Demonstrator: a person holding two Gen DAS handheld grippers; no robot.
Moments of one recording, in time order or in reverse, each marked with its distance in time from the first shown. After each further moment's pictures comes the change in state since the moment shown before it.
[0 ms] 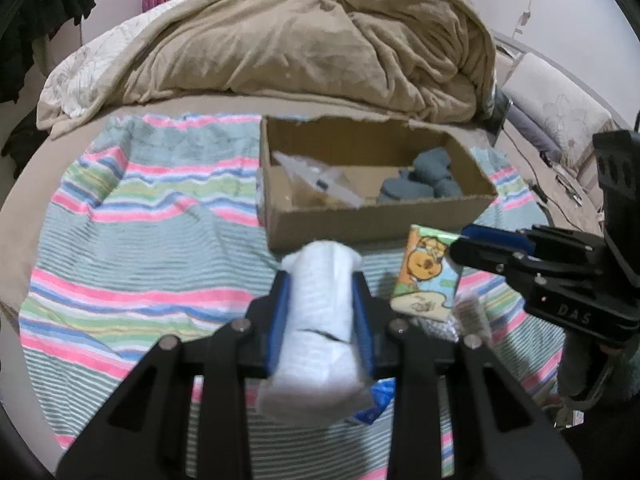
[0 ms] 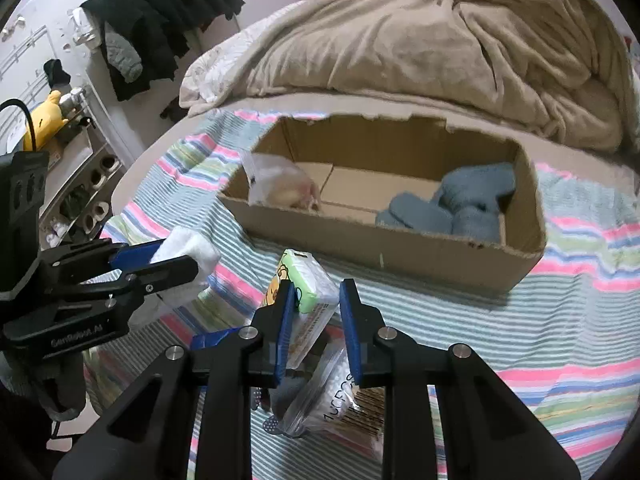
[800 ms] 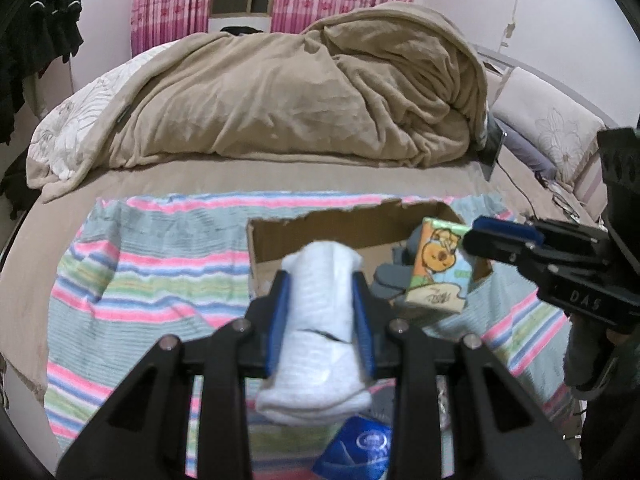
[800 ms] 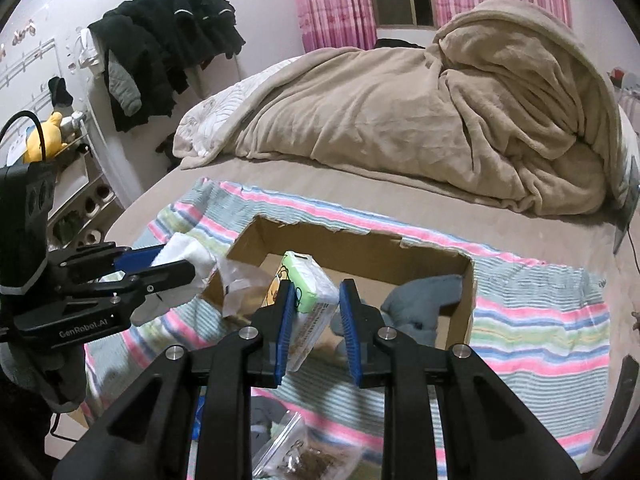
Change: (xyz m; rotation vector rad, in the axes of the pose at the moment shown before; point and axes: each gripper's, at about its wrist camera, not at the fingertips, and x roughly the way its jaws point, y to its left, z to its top) left arm 0.003 -0.009 0.080 0.057 -0.099 -0.012; right arm -0.028 -0.034 0.069 -0.031 -0.135 -0.040
